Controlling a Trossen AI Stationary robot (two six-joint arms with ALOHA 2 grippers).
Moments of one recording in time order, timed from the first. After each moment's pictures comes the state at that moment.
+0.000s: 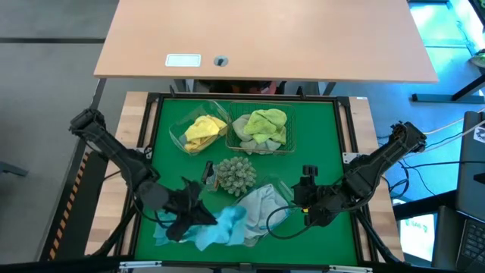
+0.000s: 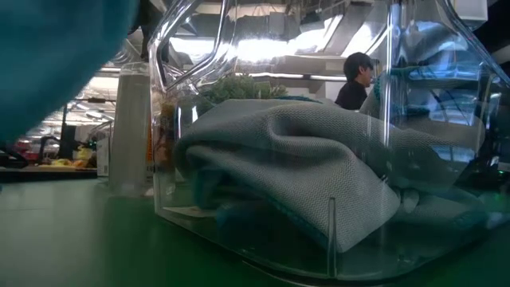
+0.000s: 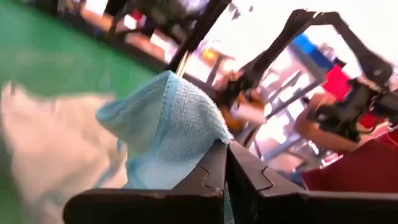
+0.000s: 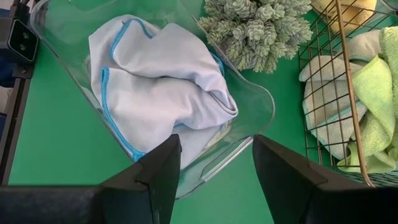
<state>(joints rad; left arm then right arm) -0.68 1.31 1.02 0.03 -0.33 -0.78 0.68 1.44 1.36 -1.04 0.46 0.51</state>
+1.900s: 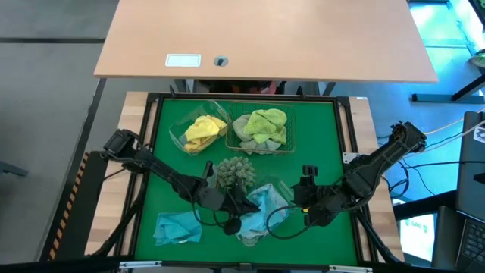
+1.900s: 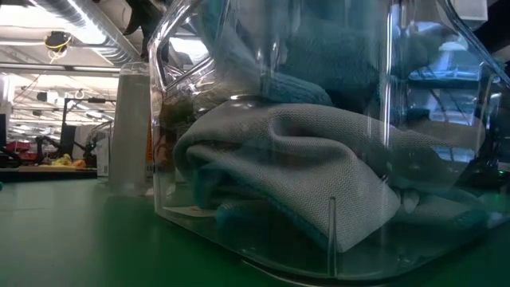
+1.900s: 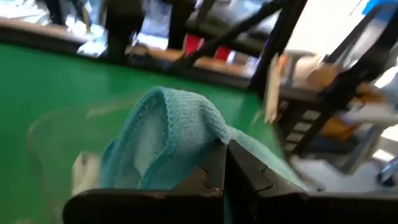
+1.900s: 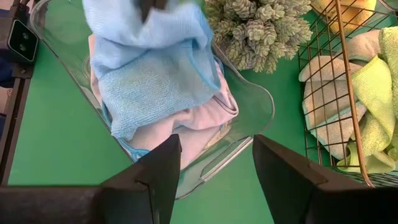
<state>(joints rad) -0.44 1.82 1.02 0.55 -0.35 -0.36 0.68 1.44 1.36 -1.04 0.46 0.51</state>
